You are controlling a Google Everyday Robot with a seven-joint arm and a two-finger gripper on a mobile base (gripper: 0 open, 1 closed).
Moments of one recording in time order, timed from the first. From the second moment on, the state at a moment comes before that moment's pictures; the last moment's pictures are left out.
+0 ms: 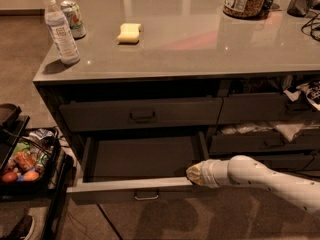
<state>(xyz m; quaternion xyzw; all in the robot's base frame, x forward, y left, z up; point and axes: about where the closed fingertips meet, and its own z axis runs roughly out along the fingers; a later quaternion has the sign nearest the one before) 0.549 -0.142 0.442 -0.80 0.48 -0.03 0.36</state>
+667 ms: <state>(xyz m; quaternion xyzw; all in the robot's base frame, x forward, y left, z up) 0.541 -0.143 0.438 -0.80 0.49 0.01 0.35</state>
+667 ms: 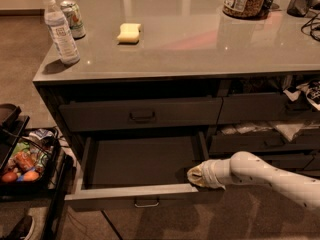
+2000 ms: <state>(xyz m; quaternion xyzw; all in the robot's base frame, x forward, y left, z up) 0.519 -0.136 0.419 -0.81 0.49 0.07 0.32</state>
